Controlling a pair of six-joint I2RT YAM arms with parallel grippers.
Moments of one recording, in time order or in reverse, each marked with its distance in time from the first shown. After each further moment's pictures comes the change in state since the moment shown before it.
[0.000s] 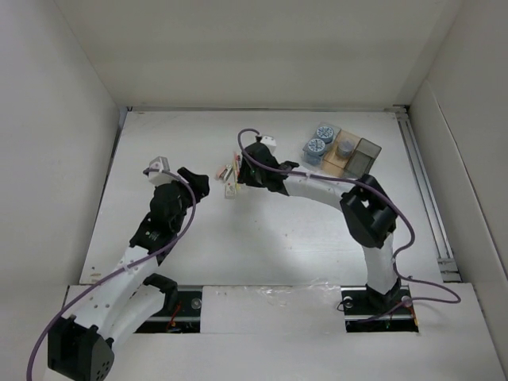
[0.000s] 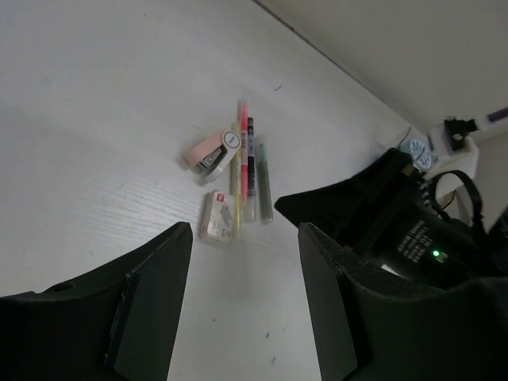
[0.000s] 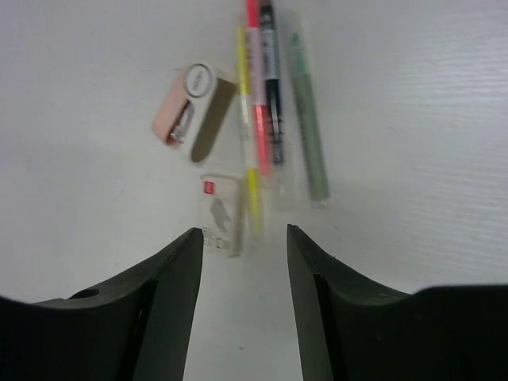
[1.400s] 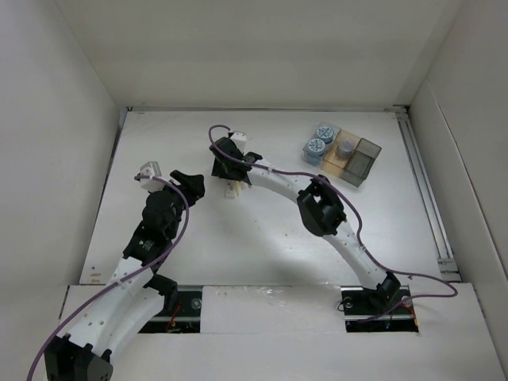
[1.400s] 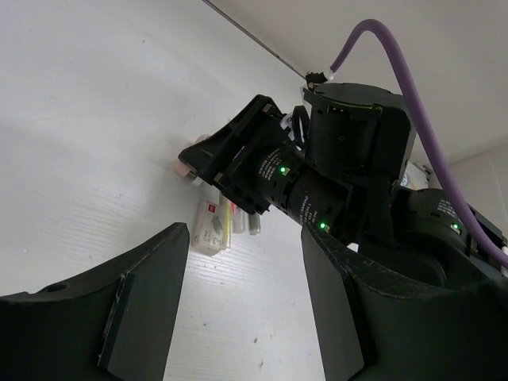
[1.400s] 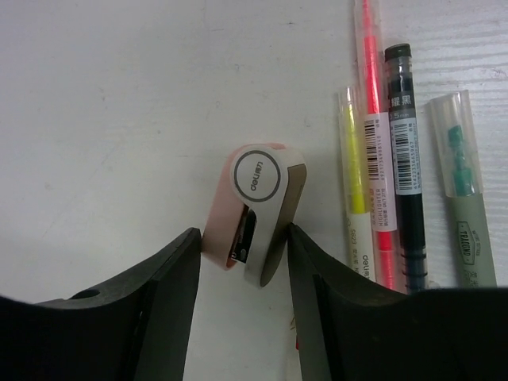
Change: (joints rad) left arm 0.000 -0.150 -0.017 -0.032 -0.045 -0.021; right arm 0.057 0.581 0.800 -0.273 0.064 0.036
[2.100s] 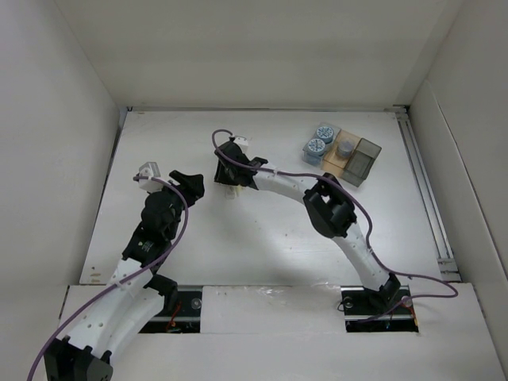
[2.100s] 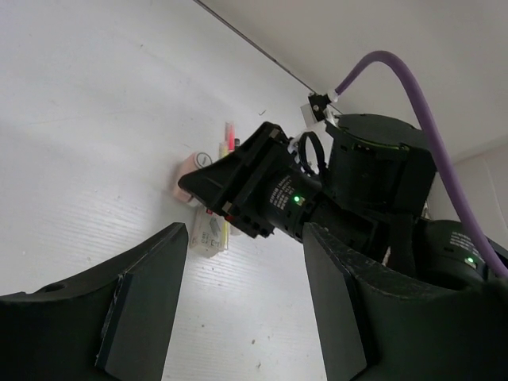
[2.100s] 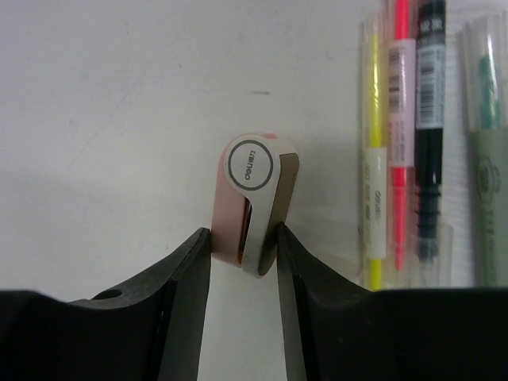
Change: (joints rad) left arm 0.000 -0.013 -0.001 -0.002 -0.001 0.000; right arm 0.006 -0.121 -0.220 0.138 -0.095 0.005
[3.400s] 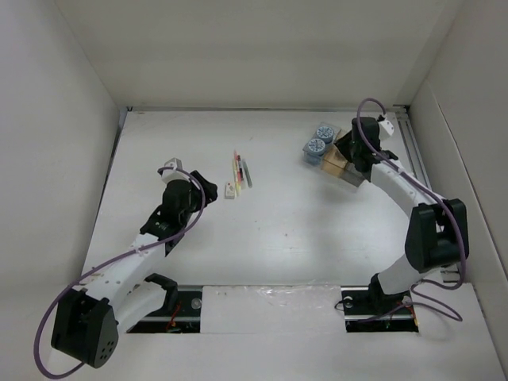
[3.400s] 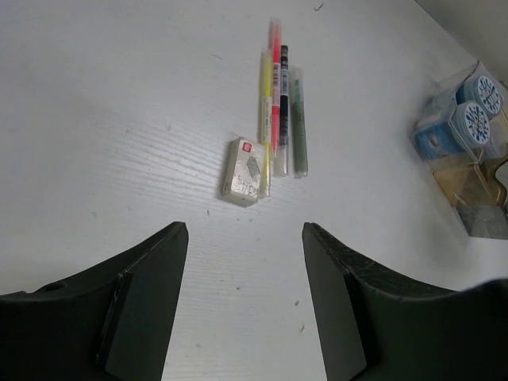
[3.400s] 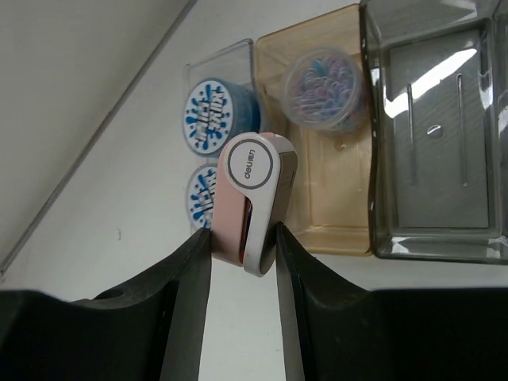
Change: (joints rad) left arm 0.000 0.297 0.013 0.019 0.100 0.007; right arm -0.649 -0.879 -0.889 0.188 0.076 0.064
